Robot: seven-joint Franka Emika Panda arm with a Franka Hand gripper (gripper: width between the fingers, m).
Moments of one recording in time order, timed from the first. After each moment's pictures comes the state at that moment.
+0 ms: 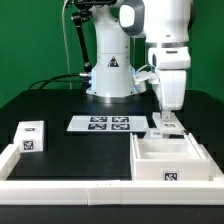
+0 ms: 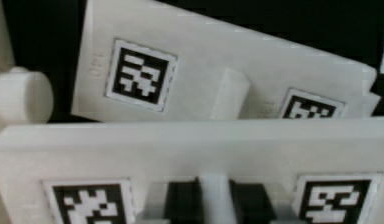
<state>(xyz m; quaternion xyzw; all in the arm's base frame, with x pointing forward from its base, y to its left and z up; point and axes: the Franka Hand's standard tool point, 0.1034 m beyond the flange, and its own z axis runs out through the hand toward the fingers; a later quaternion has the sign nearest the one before) 0.425 0.103 0.053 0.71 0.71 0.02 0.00</state>
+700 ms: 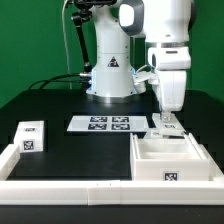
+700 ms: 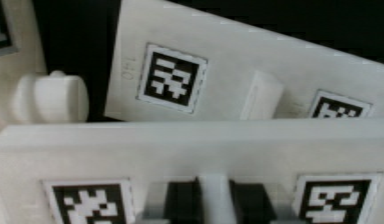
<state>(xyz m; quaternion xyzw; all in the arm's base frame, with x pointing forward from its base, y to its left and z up) 0.440 0.104 0.058 0.71 0.70 0.02 0.01</state>
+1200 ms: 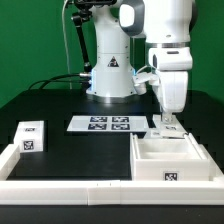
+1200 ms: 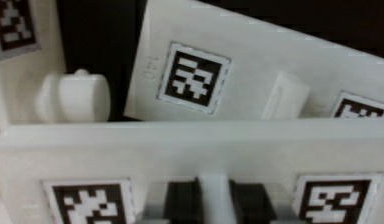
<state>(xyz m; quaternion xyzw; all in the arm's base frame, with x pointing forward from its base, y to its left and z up) 0.445 0.102 0.056 0.71 0.71 0.02 0.01</state>
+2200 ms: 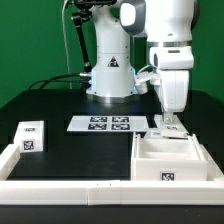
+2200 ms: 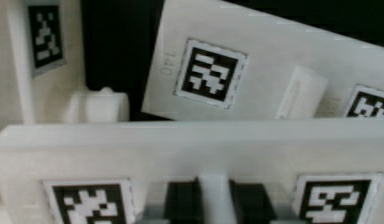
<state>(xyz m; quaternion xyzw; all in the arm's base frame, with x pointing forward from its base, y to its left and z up) 0.452 0.108 0.058 0.72 0.69 0.03 0.01</state>
